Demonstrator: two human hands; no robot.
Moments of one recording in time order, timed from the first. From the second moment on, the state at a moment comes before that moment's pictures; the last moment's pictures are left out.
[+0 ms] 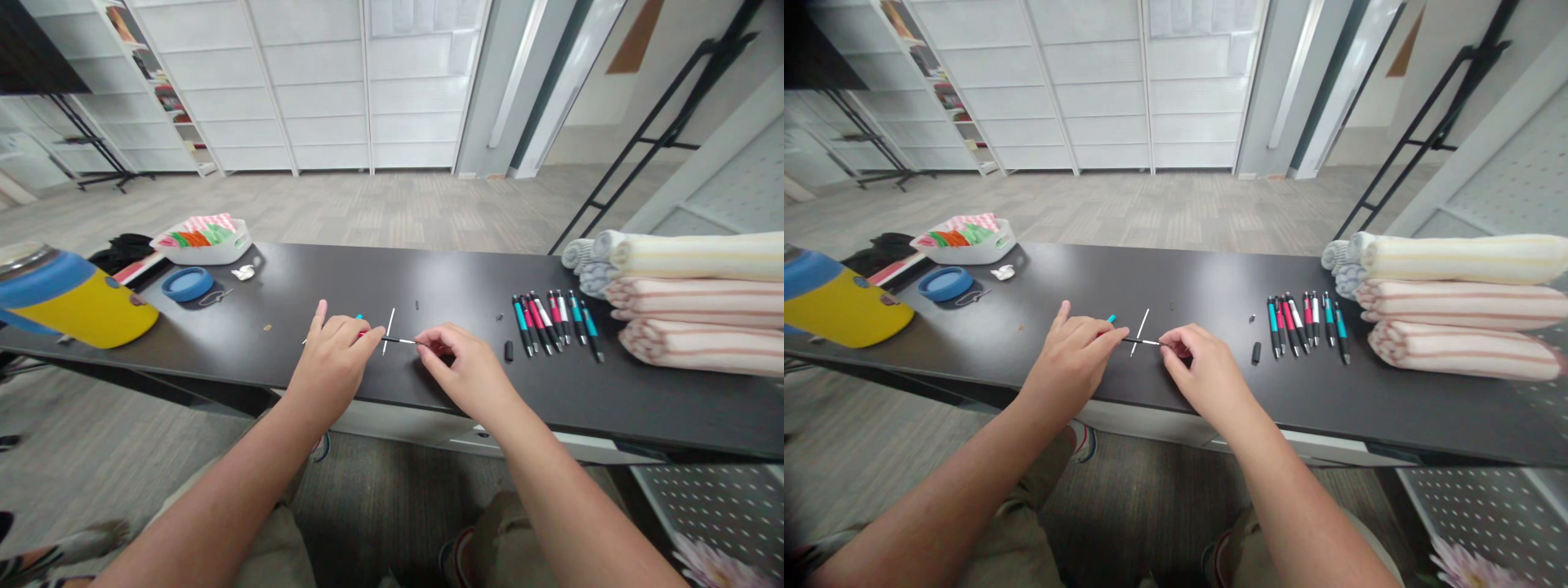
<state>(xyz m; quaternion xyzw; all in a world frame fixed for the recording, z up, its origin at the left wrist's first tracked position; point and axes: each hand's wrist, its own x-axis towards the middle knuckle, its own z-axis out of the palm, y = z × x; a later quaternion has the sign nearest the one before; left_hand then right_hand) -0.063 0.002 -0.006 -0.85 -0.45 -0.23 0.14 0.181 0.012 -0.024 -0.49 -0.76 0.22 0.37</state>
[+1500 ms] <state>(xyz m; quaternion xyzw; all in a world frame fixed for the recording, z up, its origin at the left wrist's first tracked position) -0.041 -0.004 -0.009 -0.89 -0.41 -0.16 0.11 0.170 0.003 -0.019 -0.41 -0.81 0.21 0.36</state>
